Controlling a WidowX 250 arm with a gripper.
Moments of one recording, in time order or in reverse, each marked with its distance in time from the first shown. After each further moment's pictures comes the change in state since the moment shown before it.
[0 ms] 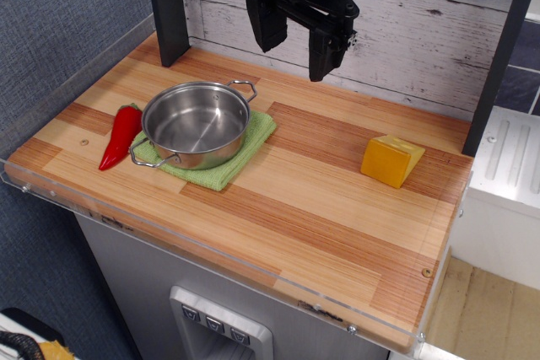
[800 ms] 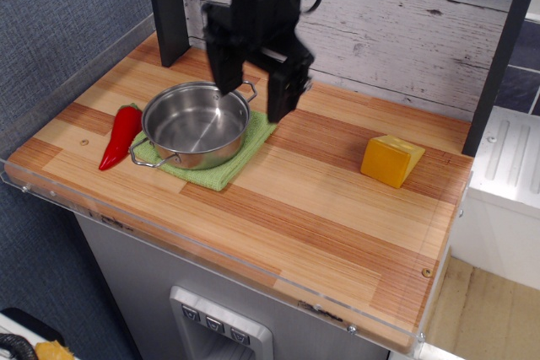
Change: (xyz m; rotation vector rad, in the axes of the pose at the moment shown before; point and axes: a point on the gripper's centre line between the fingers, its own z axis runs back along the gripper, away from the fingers) arm -0.041 0.017 -0.032 0.011 0.119 0.098
